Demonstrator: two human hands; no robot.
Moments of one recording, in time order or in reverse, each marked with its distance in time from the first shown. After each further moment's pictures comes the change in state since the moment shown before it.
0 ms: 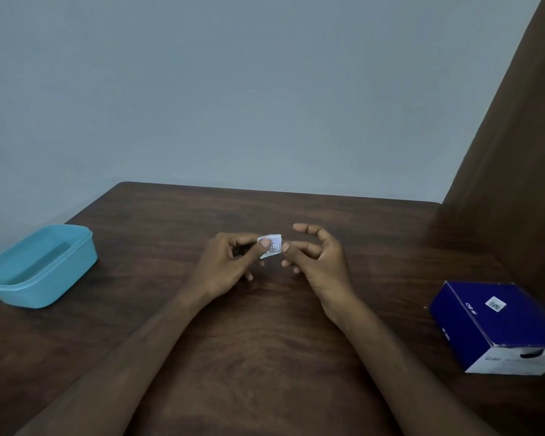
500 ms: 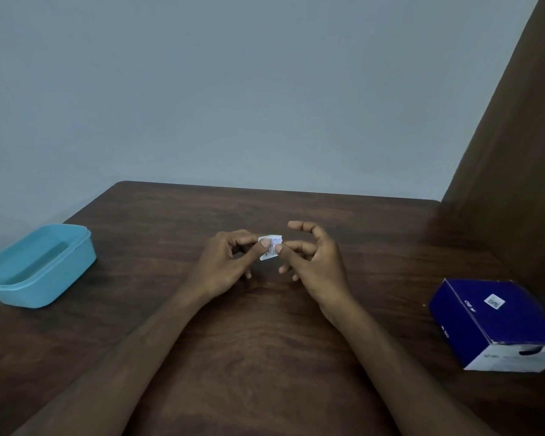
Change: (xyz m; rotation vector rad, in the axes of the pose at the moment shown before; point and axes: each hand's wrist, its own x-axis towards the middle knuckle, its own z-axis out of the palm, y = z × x) left_hand 0.004 -0.010 -0.001 0.018 -0.044 0.061; right_hand -0.003 -0.001 0.004 -0.136 -0.020 -0.051
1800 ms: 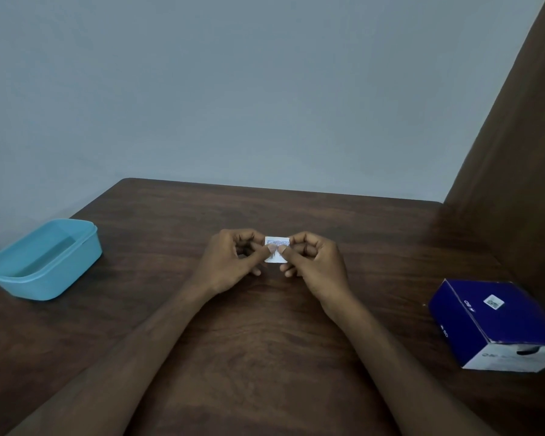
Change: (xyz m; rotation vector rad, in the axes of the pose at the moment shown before) left_hand -0.004 0.007 0.001 0.000 0.029 -0.051; right_hand 0.004 0.009 -0.001 0.014 -0.007 0.059
